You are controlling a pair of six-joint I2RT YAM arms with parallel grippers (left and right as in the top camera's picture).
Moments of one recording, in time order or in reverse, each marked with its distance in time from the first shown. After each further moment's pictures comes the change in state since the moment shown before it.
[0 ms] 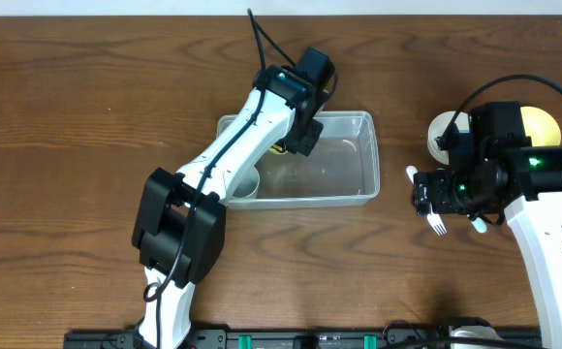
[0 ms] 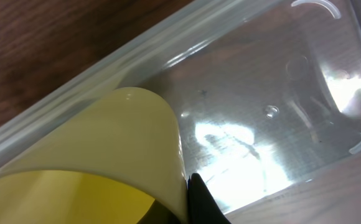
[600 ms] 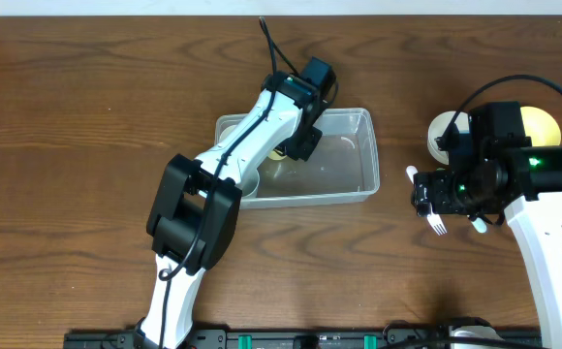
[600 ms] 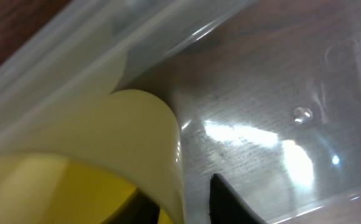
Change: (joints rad) left arm 0.000 0.096 0.000 0.015 -0.026 0.030; right arm 0.000 0.000 0.000 -0.003 0.000 0.000
